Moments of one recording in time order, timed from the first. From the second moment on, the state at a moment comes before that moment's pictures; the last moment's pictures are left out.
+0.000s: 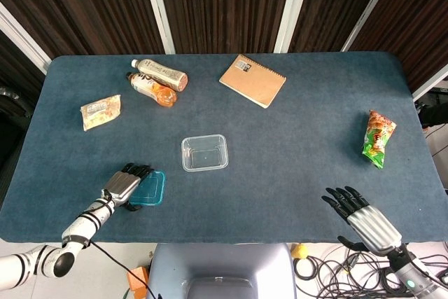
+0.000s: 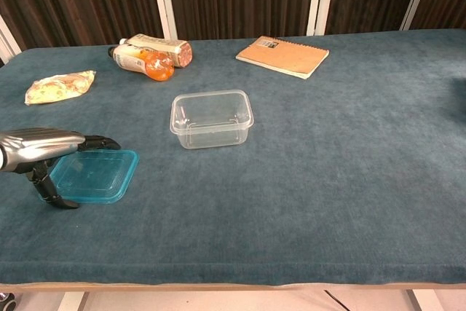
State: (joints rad) left arm -0.74 -1.38 0.05 -1.45 1.05 0.73 0.26; right arm 0.26 -1.03 -0.18 -1.59 -1.82 1.30 0.08
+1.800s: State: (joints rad) left arm -0.62 -1.42 -0.18 -1.61 1.12 1.05 0.05; right arm 0.25 -1.06 -0.20 -1.54 -1.87 1.32 0.16
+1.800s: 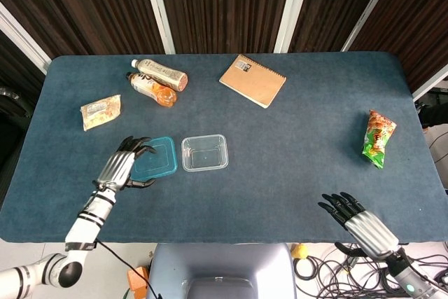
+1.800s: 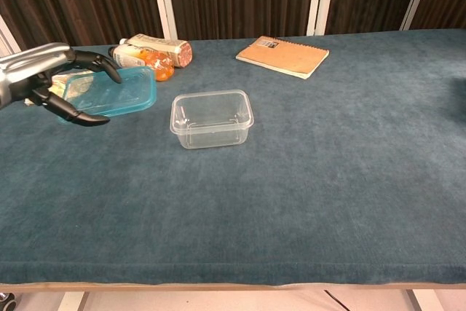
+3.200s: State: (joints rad) left arm -0.80 -1.70 -0.30 -1.48 0.99 1.12 0.28; right arm 0.29 -1.06 -0.24 -1.44 -1.89 1.35 0.38
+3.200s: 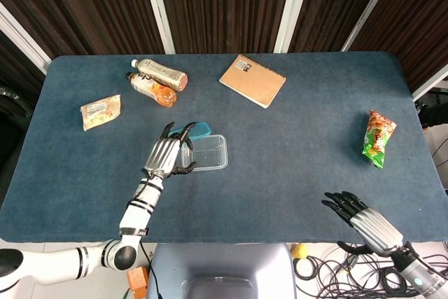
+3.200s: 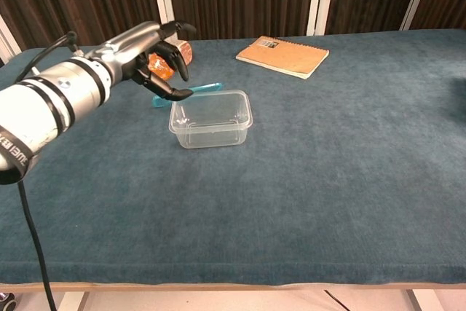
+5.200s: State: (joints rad) left arm -0.93 -2.27 -0.36 -0.37 1.16 1.20 -0.01; right arm 0.32 -1.02 -0.27 -1.46 -1.90 1.31 0.41
